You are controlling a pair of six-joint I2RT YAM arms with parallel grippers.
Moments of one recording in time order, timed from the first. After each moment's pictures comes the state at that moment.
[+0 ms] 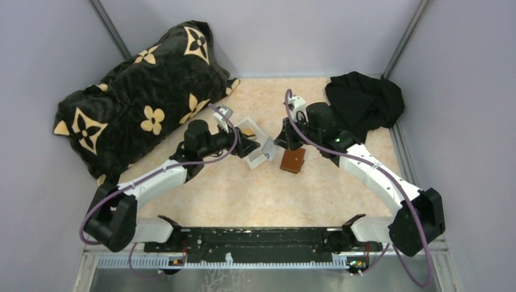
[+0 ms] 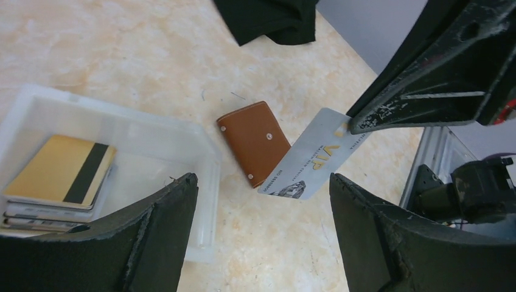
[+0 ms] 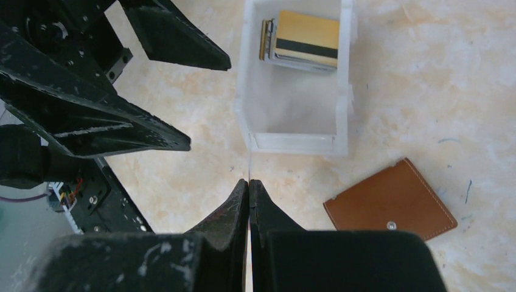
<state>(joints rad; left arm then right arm) -0.53 1.29 0.68 0.44 0.44 -0.39 0.56 1.26 1.03 -0.30 -0.36 0.20</state>
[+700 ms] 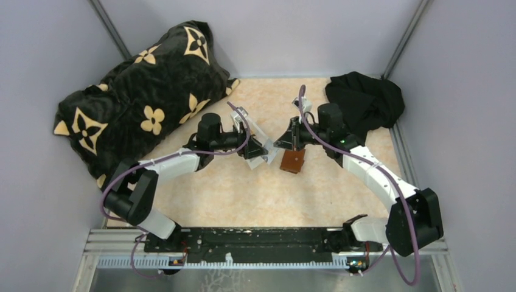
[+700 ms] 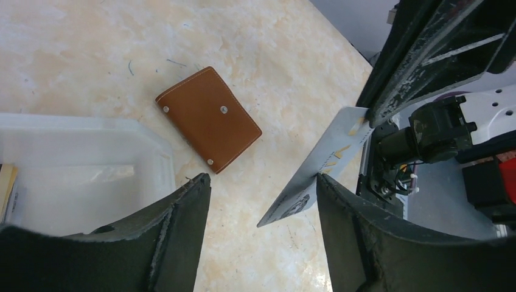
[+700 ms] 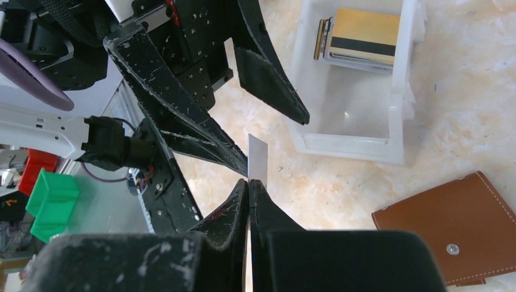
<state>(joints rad) -0.53 1.53 0.79 0.46 0.75 -0.37 0.42 1.24 0.91 -0.13 -0.70 0.34</state>
